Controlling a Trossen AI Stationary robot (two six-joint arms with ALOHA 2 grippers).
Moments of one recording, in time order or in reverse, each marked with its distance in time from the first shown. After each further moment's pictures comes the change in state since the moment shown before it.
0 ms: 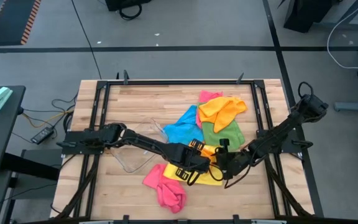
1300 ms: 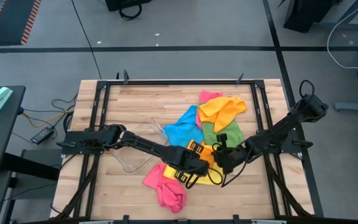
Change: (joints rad) left arm -0.029 0.000 0.000 -0.012 -0.001 -0.007; right arm -0.081 0.005 0.056 -0.158 -0.006 -0.229
